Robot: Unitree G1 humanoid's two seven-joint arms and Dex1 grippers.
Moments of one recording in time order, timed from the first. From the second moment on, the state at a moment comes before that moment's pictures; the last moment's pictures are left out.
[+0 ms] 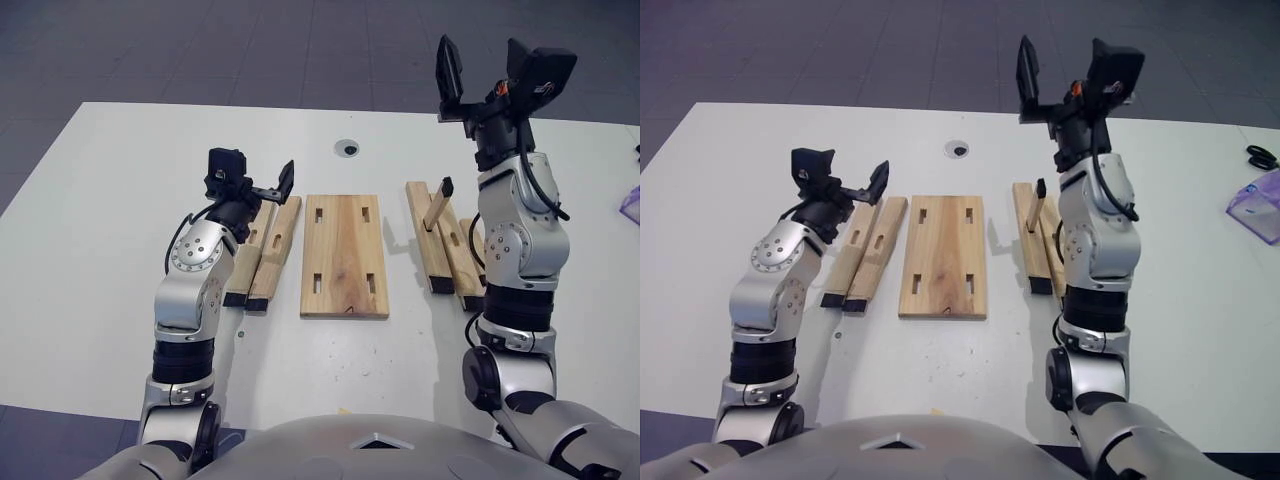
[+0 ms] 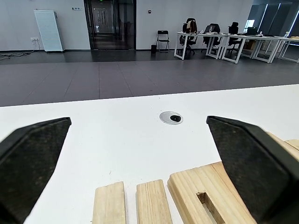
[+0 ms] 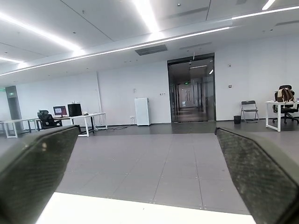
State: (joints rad) left arm -0.22 0.17 0.02 -0.27 -0.22 0.48 -0.17; right arm -0.51 -0.17 -0.17 -0.15 0.33 0.28 0.12
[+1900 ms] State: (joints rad) left arm -0.11 0.17 0.01 -0.33 -0.23 0.49 -0.15; right arm 0.09 -0.51 -0.05 -0.30 0.41 0.67 0.44
